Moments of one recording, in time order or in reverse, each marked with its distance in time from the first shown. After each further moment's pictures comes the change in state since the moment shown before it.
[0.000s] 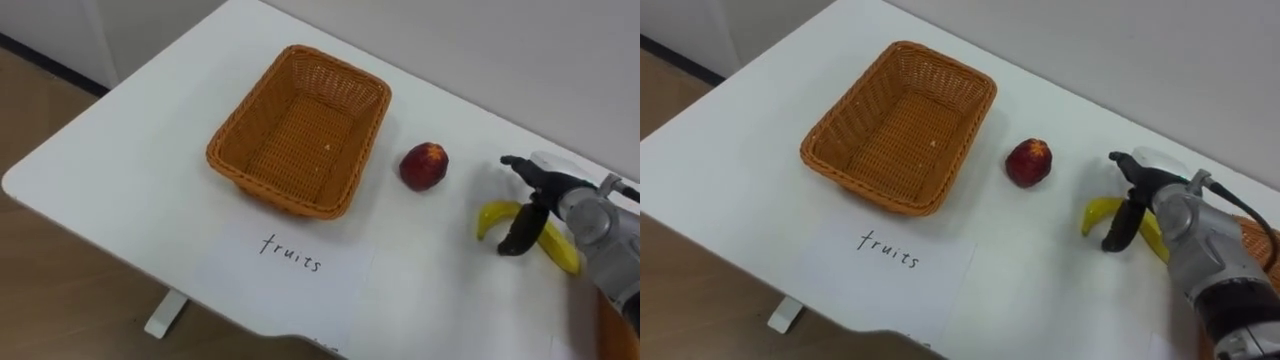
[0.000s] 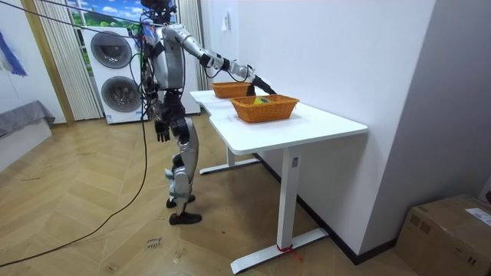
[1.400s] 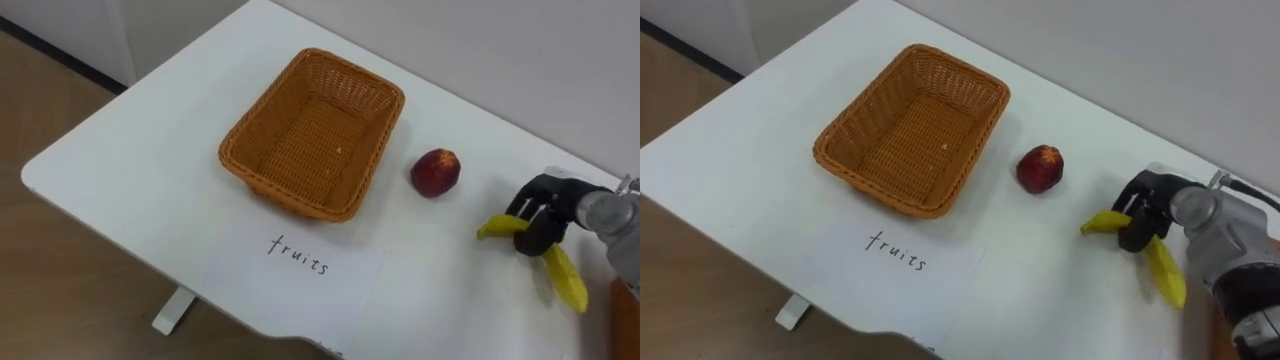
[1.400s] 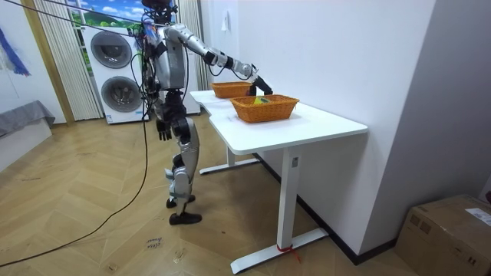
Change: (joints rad) left arm -0.080 0.049 -0.036 0.069 0.001 -0.028 -0.059; right arm -0.039 -0.058 0.057 0.057 0.089 0.026 0.160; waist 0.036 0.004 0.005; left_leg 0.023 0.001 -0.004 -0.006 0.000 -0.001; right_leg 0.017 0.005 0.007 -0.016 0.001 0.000
